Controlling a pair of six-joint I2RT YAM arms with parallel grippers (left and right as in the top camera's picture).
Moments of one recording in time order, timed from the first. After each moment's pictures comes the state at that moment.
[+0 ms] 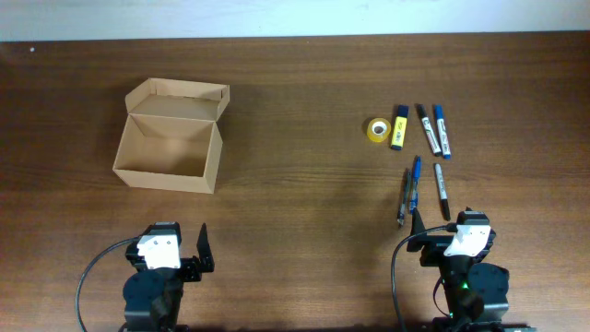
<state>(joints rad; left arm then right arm) -0.05 0.02 0.16 -0.53 -0.05 -0.04 0.02 0.01 0.12 -0.37 0.04 0.03</state>
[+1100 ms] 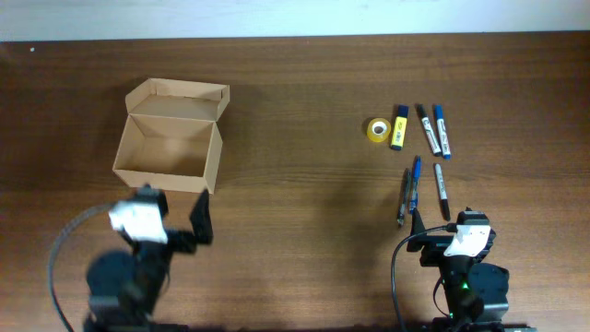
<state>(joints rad) -0.05 0.47 0.62 -0.40 0.12 -0.10 0.02 0.01 0.12 -0.37 0.04 0.03</state>
